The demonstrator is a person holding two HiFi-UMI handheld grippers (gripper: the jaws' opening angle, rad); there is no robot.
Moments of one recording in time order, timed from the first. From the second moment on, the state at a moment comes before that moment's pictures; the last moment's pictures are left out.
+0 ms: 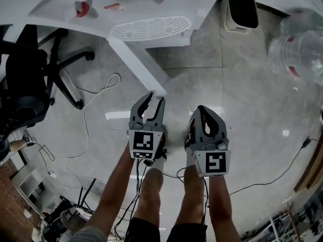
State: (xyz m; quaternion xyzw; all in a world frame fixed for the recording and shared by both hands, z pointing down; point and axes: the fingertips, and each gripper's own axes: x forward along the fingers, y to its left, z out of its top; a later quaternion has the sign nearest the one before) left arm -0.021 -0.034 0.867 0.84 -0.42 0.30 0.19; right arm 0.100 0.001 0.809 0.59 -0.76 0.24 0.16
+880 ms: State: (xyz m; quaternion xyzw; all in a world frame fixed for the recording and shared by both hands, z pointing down) left arm 0.060 -0.088 0.864 0.85 -0.40 0.31 0.16; right arm 0.190 -0.028 0.809 0.63 -0.72 0.25 0.13
